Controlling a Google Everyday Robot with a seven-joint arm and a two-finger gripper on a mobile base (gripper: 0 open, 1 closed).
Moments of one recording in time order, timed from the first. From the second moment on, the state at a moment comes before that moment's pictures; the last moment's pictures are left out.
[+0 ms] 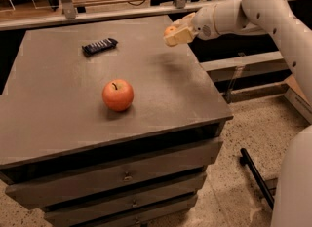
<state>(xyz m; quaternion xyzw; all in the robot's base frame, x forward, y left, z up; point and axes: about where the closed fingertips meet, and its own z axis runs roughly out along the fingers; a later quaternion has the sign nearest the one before) 0.760 -0.081 0.905 -0.49 0.69 0.20 0.49</state>
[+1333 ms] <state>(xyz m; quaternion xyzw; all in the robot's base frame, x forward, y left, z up) 0.615 -0.042 0.854 -0.57 0.61 0.28 0.47</state>
